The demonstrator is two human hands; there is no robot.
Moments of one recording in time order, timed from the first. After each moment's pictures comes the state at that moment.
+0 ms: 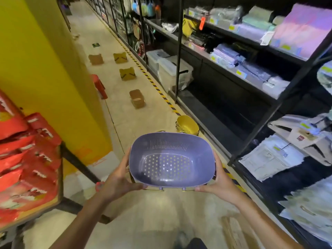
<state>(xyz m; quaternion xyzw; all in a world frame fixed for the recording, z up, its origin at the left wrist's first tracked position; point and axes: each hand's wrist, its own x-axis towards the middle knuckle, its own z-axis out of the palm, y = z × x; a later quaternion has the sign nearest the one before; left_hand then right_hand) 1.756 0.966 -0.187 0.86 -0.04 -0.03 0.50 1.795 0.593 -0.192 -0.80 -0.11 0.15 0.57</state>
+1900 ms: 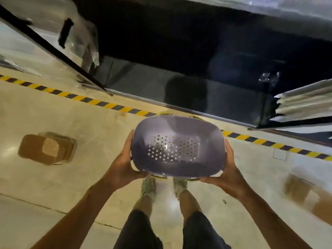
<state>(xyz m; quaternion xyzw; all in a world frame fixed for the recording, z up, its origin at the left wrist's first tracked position) 2.818 0.918 -0.486 0.74 -0.17 -0.48 0.44 2.572 0.662 -0.485 -0.69 0.41 0.11 0.58</state>
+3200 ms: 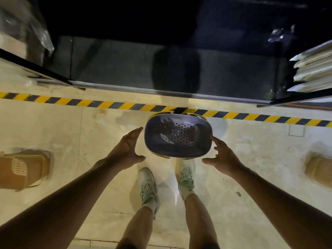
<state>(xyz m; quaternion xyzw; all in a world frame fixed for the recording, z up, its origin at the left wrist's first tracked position) 2.875 0.841 -0.675 0.81 -0.30 -0.50 0.01 2.603 0.651 -0.708 -0.69 0.50 0.19 0.49</state>
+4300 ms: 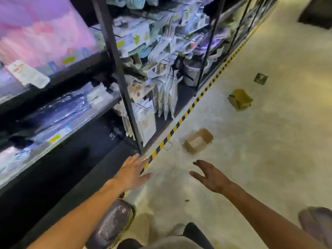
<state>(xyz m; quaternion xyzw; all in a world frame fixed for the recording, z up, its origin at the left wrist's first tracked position) 2.515 0.632 -0.253 0.44 -0.86 -0.20 -0.16 2.200 0.752 -0.246 -0.58 0.74 -0.03 0.34</state>
